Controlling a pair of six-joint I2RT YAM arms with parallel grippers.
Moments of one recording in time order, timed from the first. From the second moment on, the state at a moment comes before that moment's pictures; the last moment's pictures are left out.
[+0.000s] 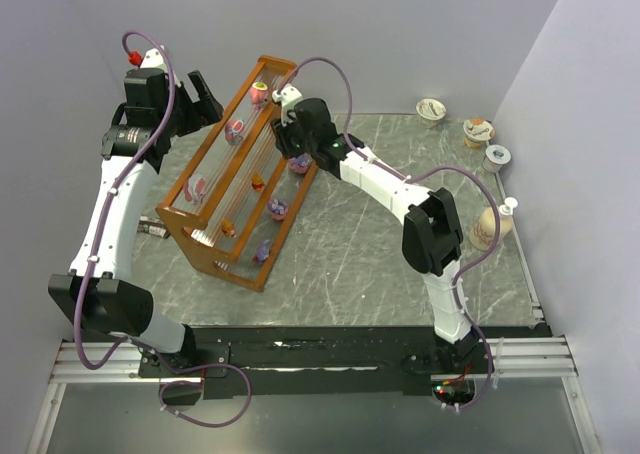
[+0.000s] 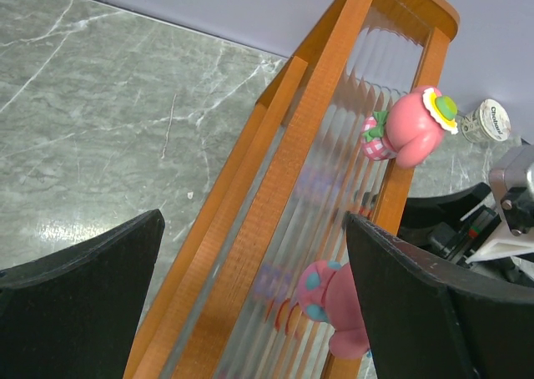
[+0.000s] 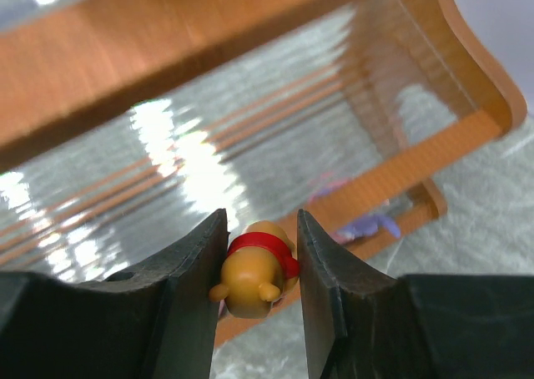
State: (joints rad) left arm -0.09 1.49 1.70 -0.60 0.02 -0.42; right arm 0.66 2.13 1.96 -0.25 -0.01 -0.03
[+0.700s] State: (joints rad) left arm -0.09 1.49 1.69 -0.61 0.02 -0.41; right arm 0.62 2.19 1.96 -0.10 -0.17 -0.11
